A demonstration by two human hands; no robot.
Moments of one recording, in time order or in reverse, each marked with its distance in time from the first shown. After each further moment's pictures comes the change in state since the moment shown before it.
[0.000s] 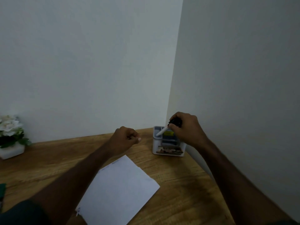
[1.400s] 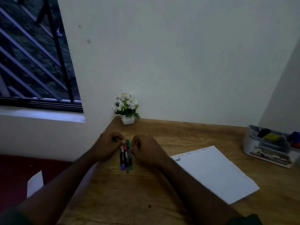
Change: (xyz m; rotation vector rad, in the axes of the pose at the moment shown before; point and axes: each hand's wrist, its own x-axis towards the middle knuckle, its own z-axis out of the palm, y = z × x) left_hand -0.266 -0.123 -0.216 0.285 0.280 -0.426; right_hand -0.106 -0.313 0.236 0.341 -0.628 -0.346
